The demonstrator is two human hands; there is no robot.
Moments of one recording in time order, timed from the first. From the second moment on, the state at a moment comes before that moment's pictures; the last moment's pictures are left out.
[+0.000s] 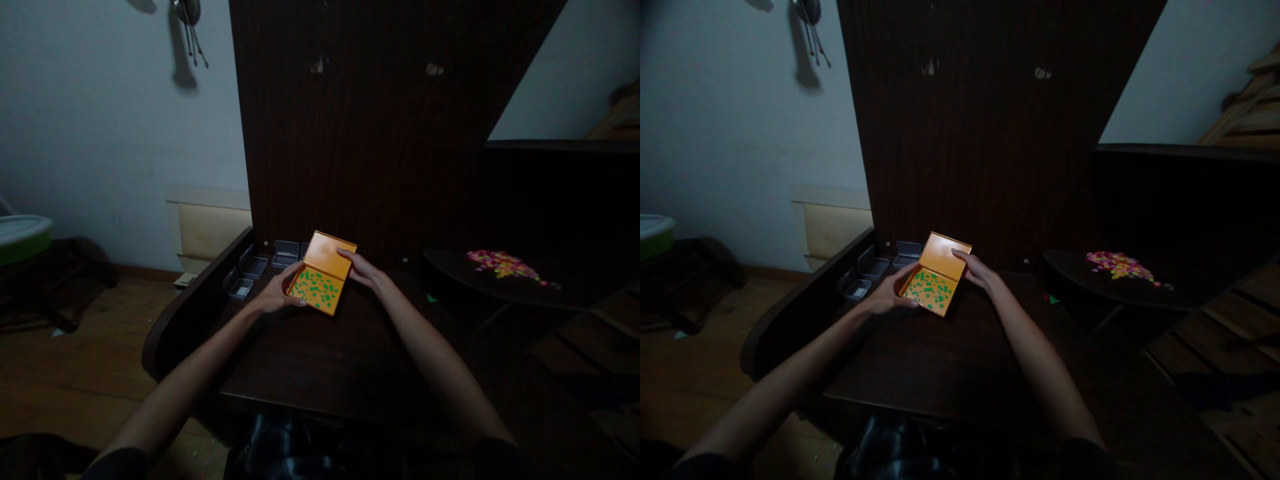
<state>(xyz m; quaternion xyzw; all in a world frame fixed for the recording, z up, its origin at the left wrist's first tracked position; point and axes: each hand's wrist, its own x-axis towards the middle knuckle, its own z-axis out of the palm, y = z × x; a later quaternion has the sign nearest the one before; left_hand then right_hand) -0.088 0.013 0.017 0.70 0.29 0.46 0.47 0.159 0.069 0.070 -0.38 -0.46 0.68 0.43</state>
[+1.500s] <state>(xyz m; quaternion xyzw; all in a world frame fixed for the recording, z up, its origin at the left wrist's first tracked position) -0.096 0.044 -0.031 0.66 0.57 0.45 0.20 0.053 0.046 -0.019 -0.51 -0.60 0.43 0.44</state>
